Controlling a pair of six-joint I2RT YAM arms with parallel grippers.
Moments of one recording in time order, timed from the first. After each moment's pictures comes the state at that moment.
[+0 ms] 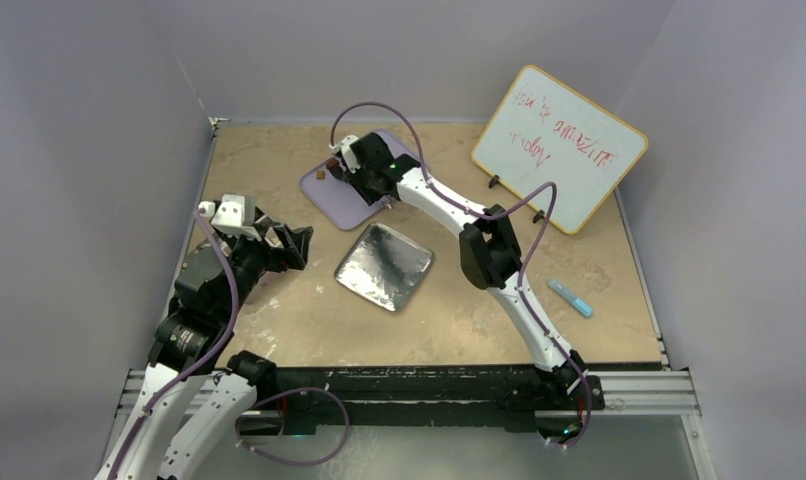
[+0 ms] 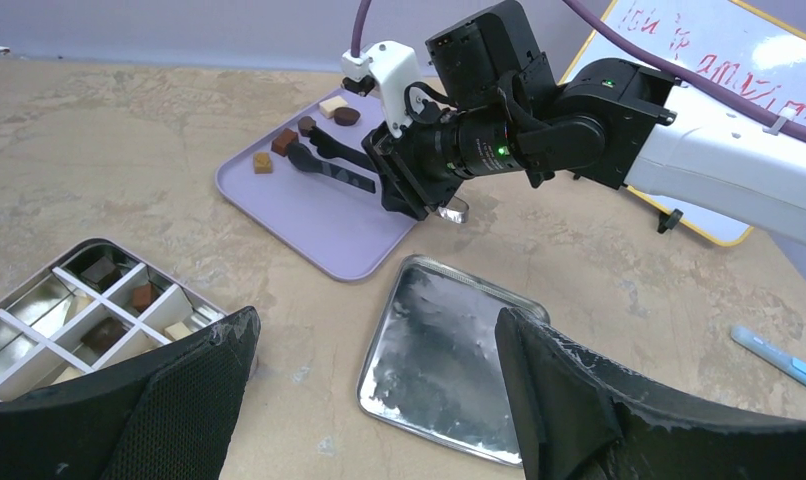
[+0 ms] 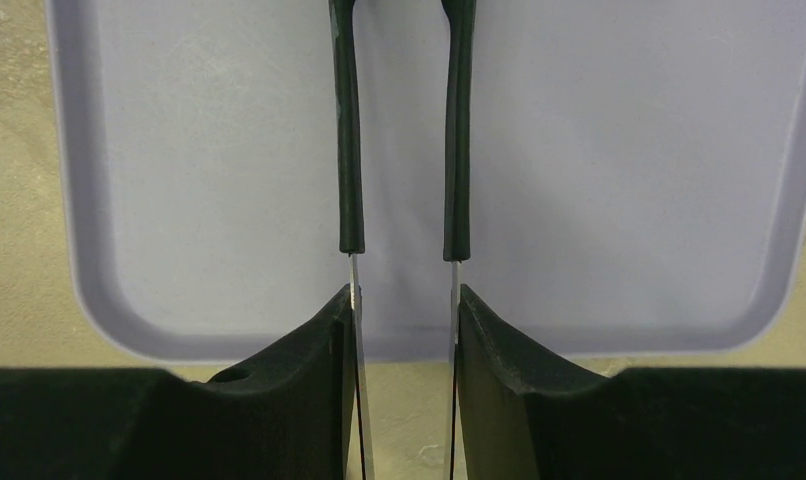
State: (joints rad) left arm -0.38 0.49 0.79 -0.41 -0.10 -0.25; right arm 0.72 2.55 2.37 -0.65 0.08 -0.16
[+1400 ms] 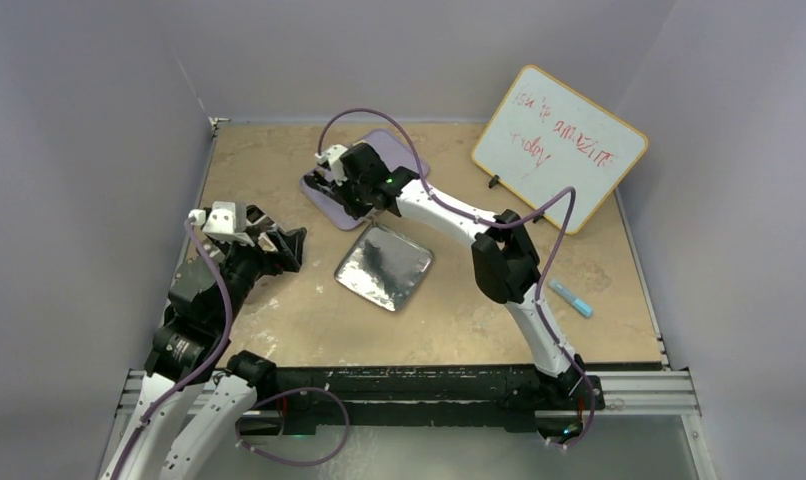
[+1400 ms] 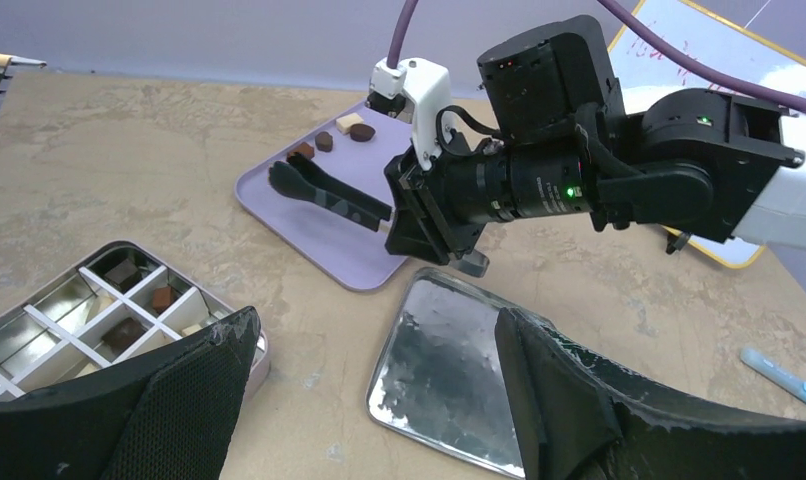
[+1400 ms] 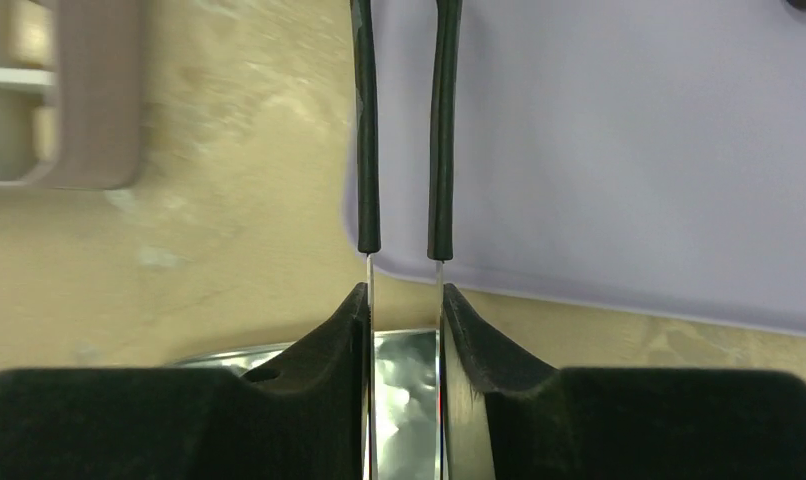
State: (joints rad) left arm -0.38 0.44 0.77 -0.41 -0.14 -0.25; right arm 0.81 2.31 2.07 -0.54 -0.02 -0.07
